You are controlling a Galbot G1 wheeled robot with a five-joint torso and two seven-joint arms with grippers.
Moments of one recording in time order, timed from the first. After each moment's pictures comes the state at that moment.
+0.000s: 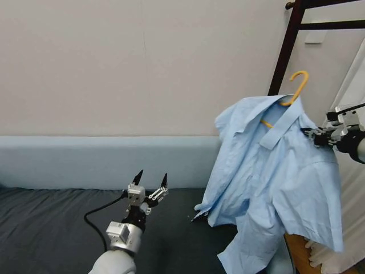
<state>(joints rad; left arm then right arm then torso) 1.30 -1.06 -0.15 -2.16 -0.38 -0.06 -0.45 -0.79 0.27 0.60 2.16 1.57 -0.73 0.73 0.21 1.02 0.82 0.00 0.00</state>
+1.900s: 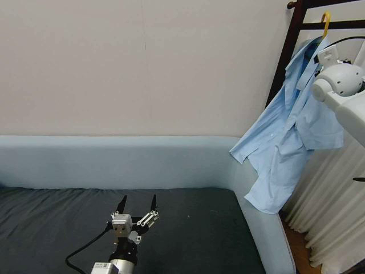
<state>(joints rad) 1.52 -1.19 -0.21 -2.24 -0.26 -0.12 -0.41 0.49 0.74 -0.64 1.16 0.87 -0.73 0.60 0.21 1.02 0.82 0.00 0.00</state>
